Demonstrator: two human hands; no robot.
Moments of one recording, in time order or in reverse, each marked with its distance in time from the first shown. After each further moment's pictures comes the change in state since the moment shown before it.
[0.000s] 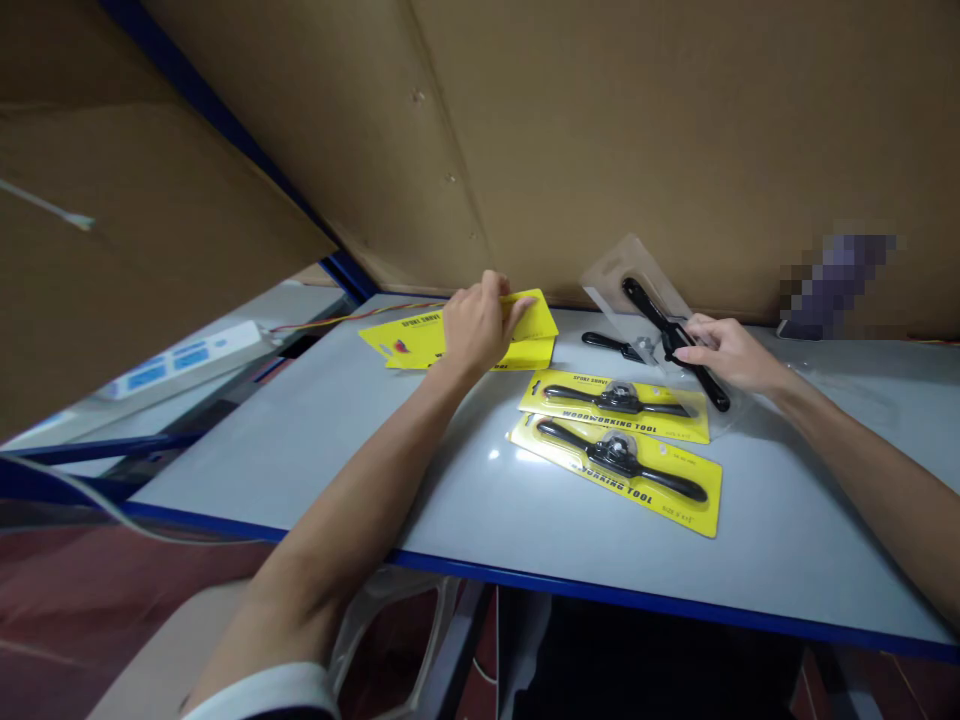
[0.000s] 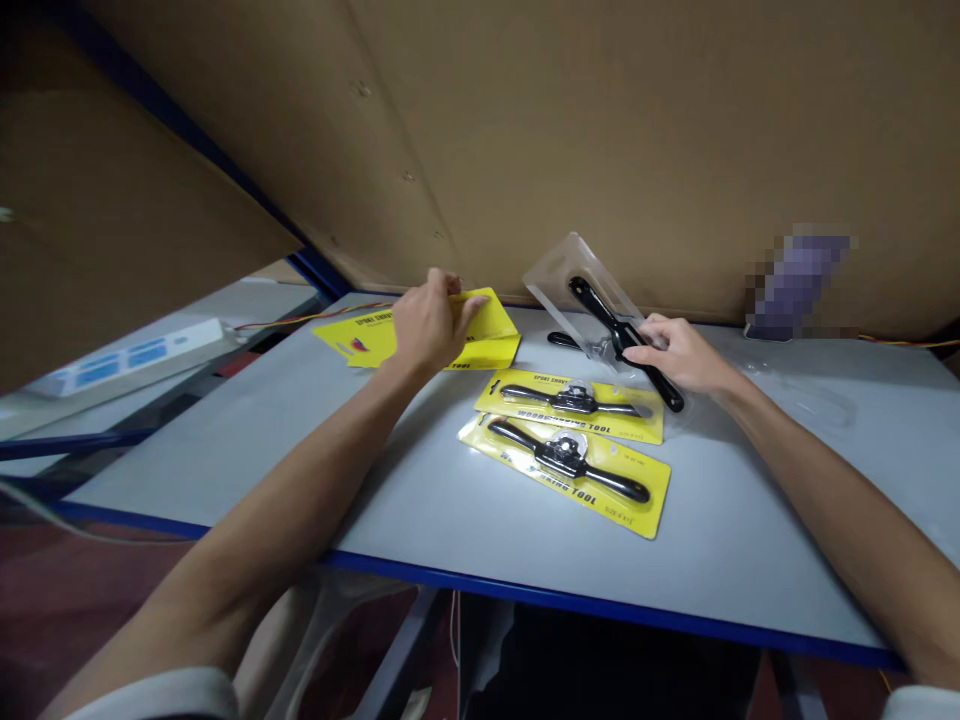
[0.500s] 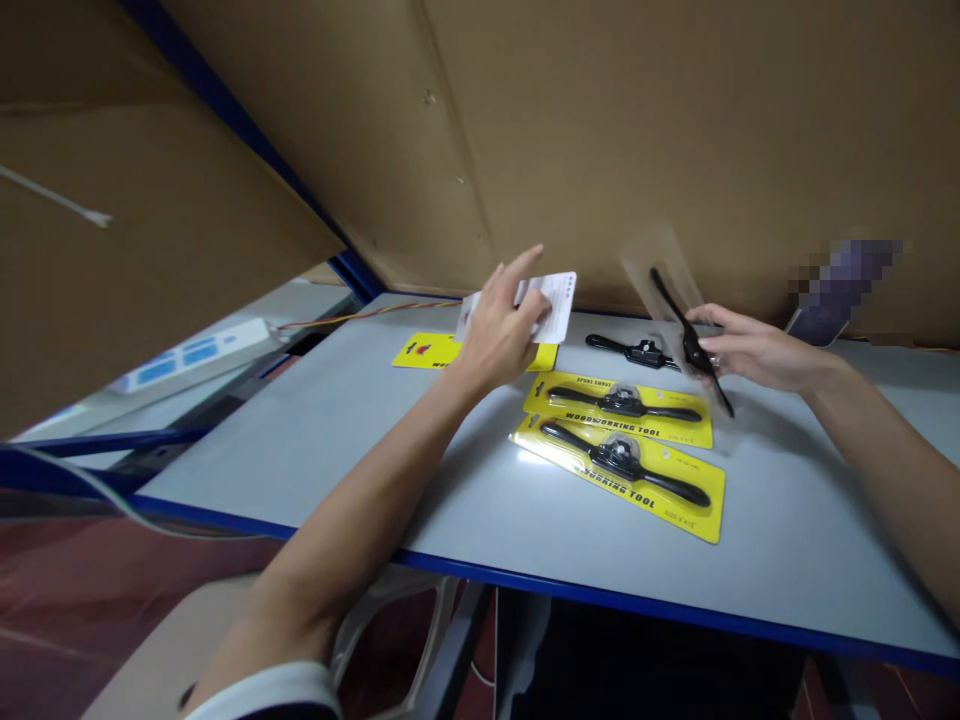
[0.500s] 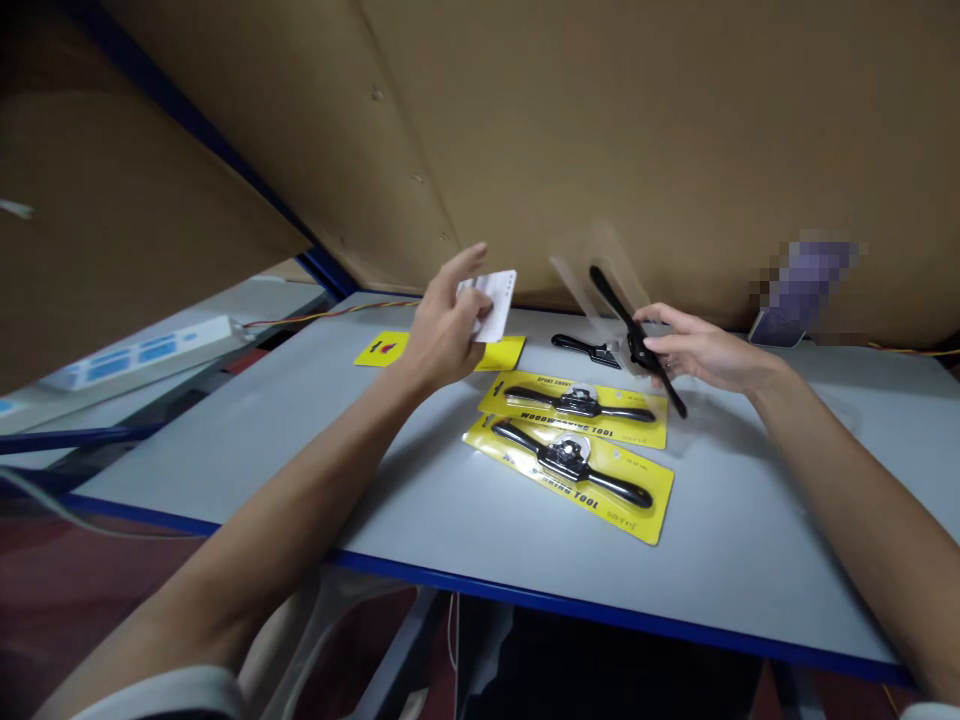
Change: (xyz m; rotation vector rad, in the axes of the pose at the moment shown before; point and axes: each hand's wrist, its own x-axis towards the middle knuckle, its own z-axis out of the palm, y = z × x) left_hand -0.003 0.043 -0.036 -0.136 -0.016 0.325; right_hand -0.009 -0.022 -0.022 0.531 -0.218 0.312
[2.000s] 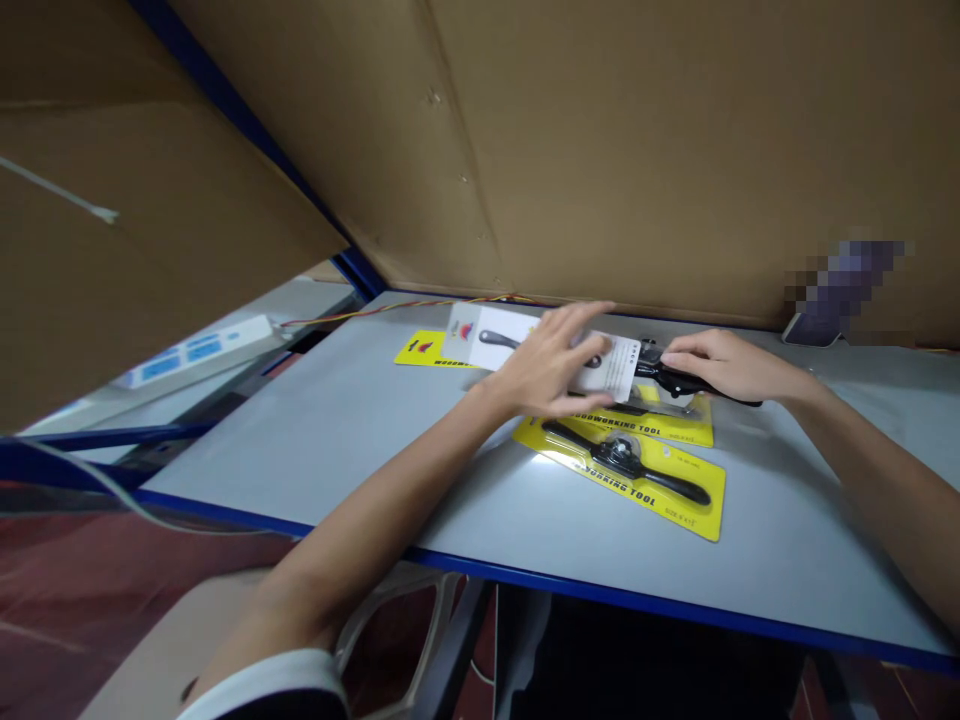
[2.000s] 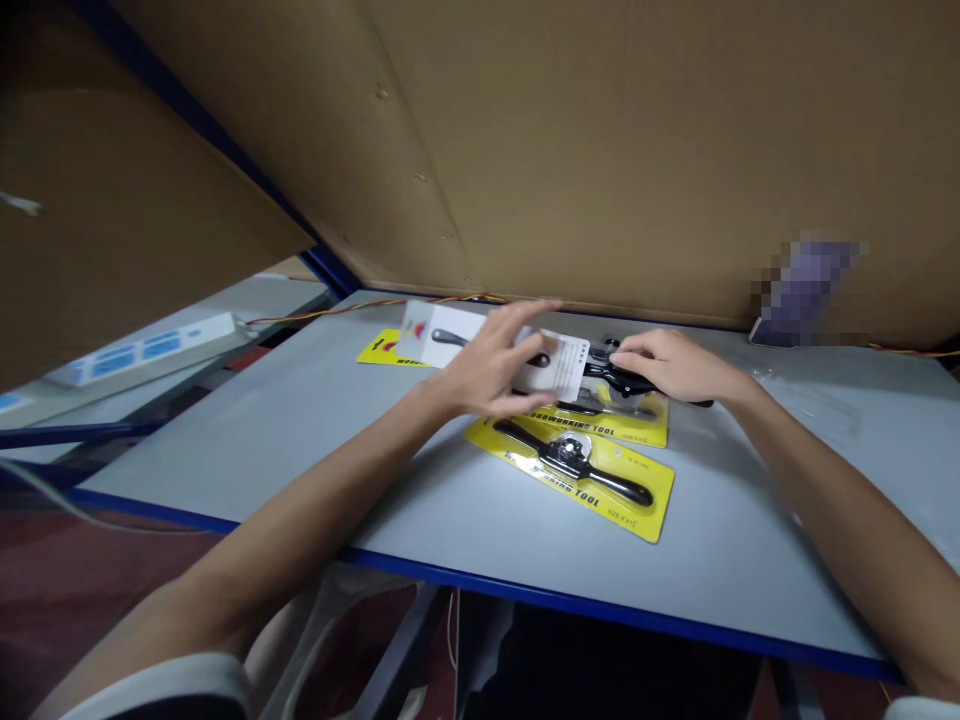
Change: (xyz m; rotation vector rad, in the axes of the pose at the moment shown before) left_hand -0.003 0.042 0.007 -0.100 -0.120 0.343; right_hand 0.007 -0.013 0.033 -0.727 0.012 -0.075
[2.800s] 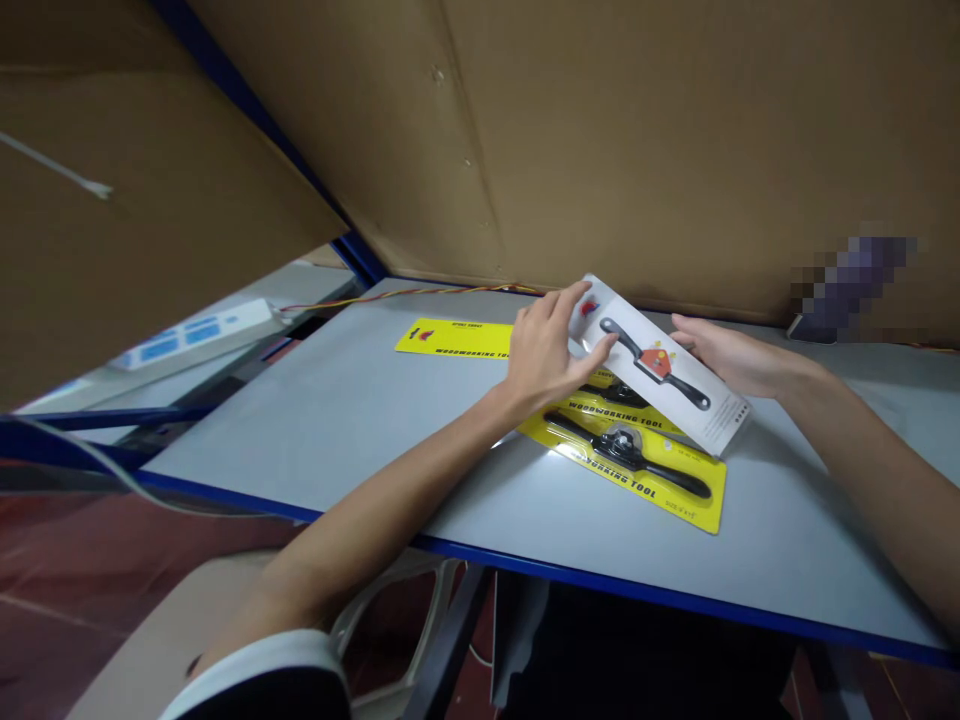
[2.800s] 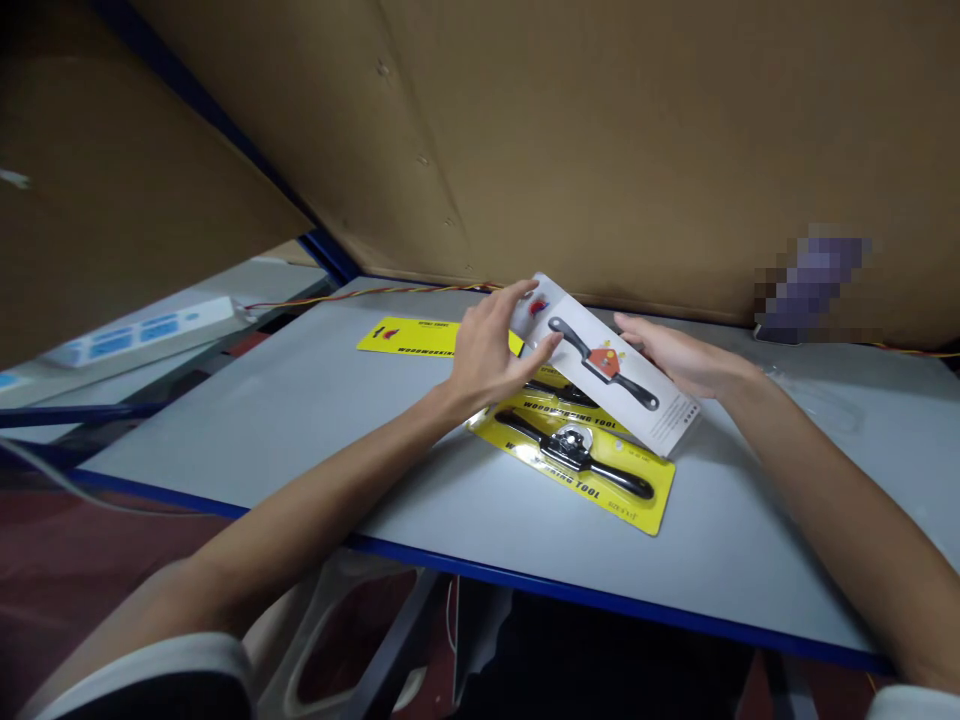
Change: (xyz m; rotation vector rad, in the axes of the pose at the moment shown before) left_hand 0.006 0.021 0.018 -0.057 0.197 -0.612; right_hand 0.006 -0.013 0.011 0.870 -0.235 0.347
